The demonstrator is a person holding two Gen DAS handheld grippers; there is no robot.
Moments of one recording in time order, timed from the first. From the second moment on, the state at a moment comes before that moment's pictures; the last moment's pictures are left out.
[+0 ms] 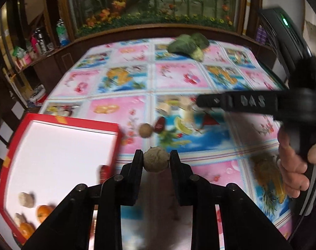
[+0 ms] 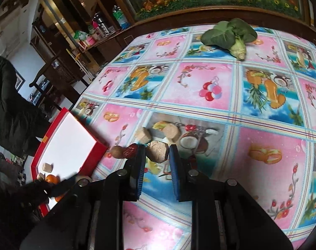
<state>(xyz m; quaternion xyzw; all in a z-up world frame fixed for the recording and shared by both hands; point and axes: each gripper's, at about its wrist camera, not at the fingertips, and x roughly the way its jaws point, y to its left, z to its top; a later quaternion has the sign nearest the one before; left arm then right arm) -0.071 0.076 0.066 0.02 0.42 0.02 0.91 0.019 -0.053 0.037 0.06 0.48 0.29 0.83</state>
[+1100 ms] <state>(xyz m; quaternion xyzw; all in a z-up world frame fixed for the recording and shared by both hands) -0.091 0.264 0.053 -0.03 0.45 0.19 0.87 -0.046 0.151 0.014 -0.01 0.49 0.38 0.79</state>
